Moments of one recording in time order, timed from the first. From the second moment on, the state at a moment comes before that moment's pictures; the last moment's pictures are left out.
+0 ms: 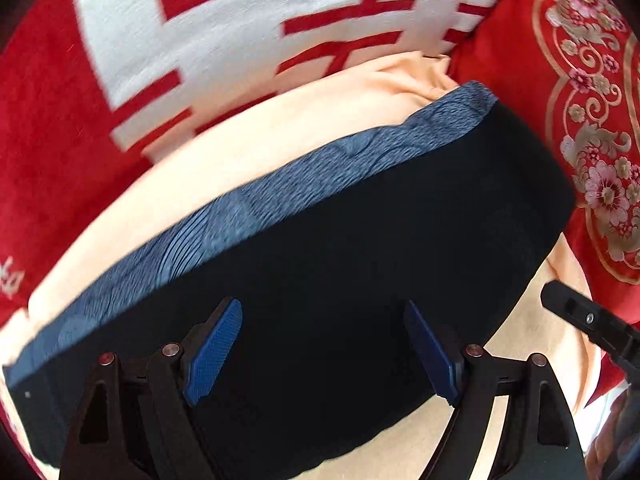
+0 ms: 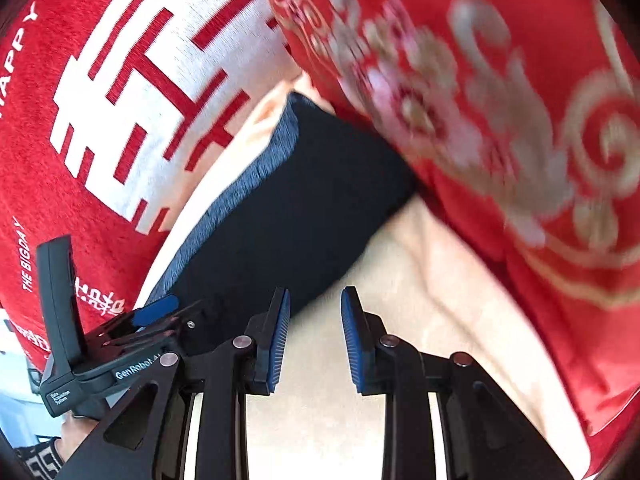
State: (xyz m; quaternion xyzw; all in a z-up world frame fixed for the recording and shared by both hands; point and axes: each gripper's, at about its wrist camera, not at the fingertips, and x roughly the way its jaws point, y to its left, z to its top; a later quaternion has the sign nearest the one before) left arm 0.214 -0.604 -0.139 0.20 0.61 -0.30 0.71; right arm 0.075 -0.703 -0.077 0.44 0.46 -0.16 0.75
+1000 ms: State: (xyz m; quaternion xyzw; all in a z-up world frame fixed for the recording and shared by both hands) left arm 0.177 -0.533 -0.138 0.15 0.60 -0.24 0.75; right arm 0.093 -0.706 -0.117 0.57 0.32 -0.12 0.75
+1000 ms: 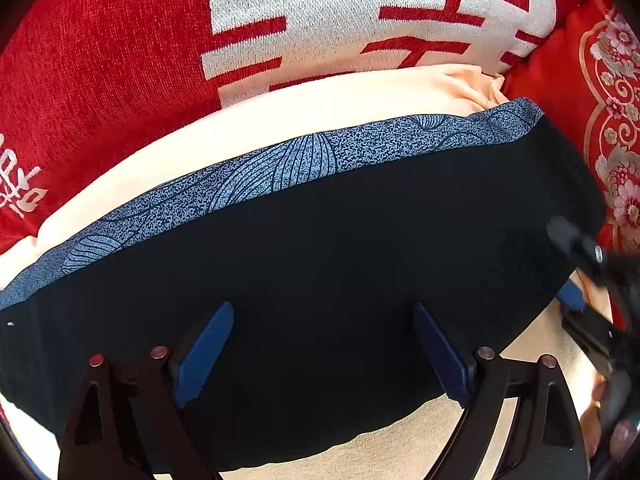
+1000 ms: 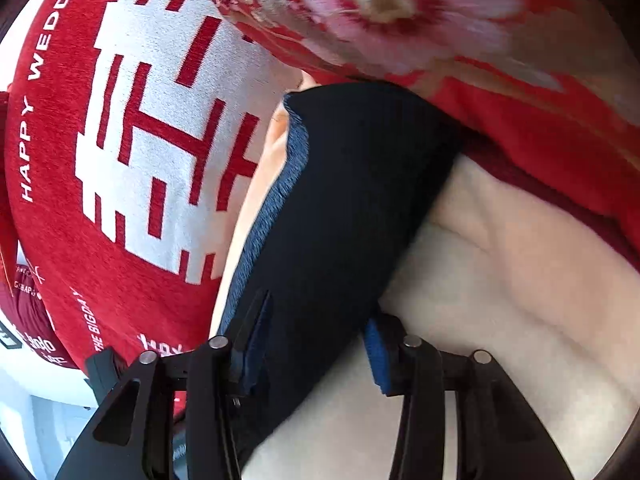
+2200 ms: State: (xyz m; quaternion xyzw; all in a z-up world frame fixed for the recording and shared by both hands) left arm 0.193 -0.480 -0.126 0.02 0.59 -0.31 0.75; right arm 0.172 -0.566 0.027 0.23 0.42 -0.02 0.88
